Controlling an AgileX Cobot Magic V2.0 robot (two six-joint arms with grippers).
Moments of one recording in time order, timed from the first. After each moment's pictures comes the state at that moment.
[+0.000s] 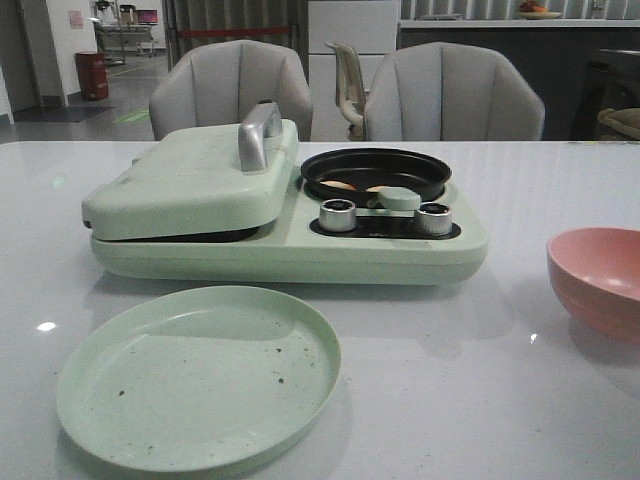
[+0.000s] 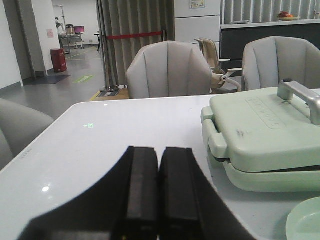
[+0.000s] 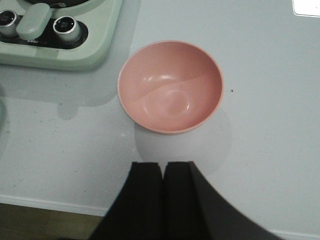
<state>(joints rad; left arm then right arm) -0.06 0.00 0.00 0.09 0.04 -0.05 -0.03 0.66 -0.66 0.10 0.82 -0.07</state>
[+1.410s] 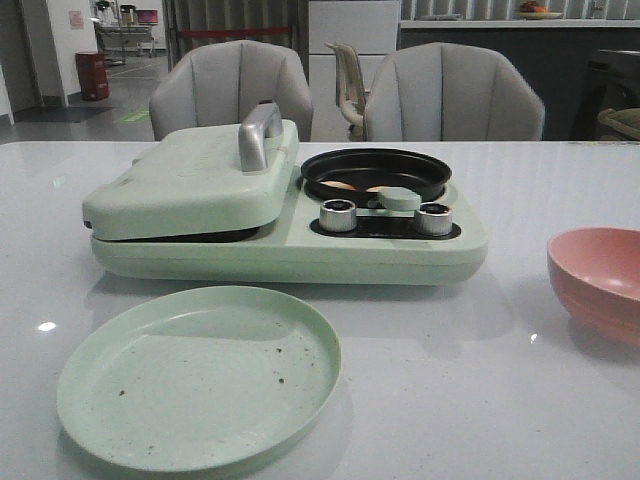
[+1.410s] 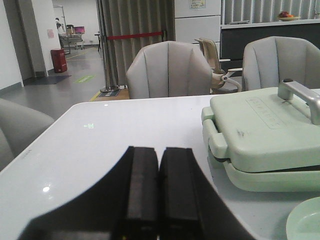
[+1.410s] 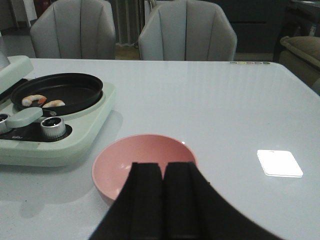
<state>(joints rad) -0.06 0.00 0.00 0.09 0.04 -0.05 -0.03 0.02 -0.01 0.09 0.14 -0.07</state>
